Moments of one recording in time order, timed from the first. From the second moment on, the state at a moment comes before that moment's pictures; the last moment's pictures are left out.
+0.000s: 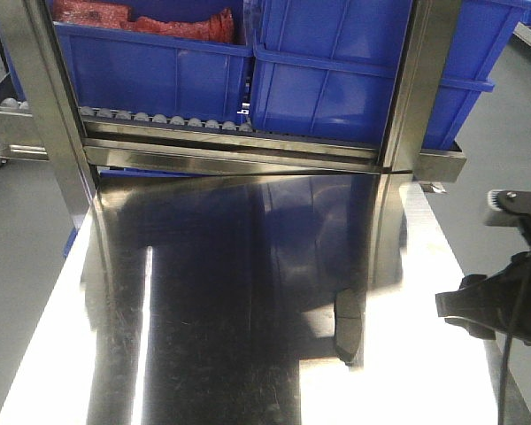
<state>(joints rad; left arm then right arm) -0.49 0.40 -0.43 0.22 0.55 -0.35 0.15 1.17 -0.79 0.15 0.76 0.00</state>
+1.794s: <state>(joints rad) -0.49 0.40 -0.43 0.22 0.55 -0.35 0.43 2.11 -1.55 -0.03 1.14 0.42</state>
